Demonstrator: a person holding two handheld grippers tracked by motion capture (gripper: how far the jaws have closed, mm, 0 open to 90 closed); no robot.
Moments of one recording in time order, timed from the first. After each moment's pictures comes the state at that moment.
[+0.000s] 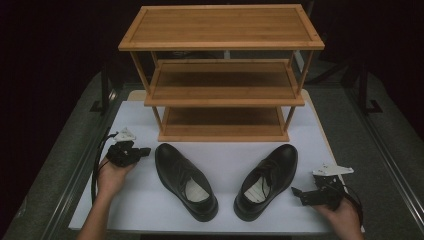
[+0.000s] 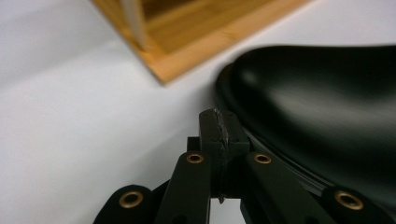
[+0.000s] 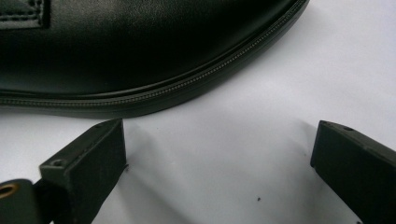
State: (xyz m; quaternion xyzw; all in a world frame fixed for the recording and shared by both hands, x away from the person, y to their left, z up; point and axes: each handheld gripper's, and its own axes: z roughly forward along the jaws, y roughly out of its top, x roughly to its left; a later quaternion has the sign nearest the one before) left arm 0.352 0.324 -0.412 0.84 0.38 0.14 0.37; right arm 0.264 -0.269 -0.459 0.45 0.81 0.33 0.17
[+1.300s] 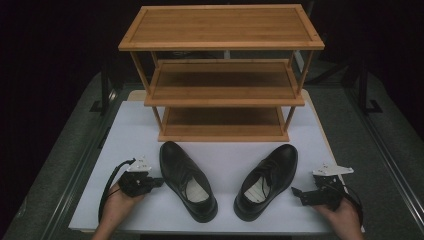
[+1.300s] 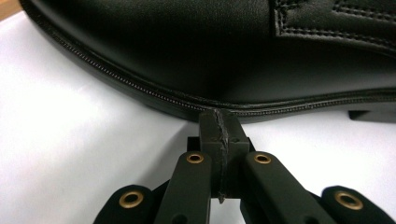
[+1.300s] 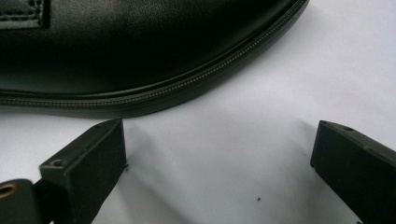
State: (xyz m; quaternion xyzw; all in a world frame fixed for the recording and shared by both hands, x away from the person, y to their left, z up) left arm 0.297 0.281 -0.435 0.88 0.31 0.08 0.34; right arm 0.264 -0.269 -0.459 0.45 0.81 0.33 0.17
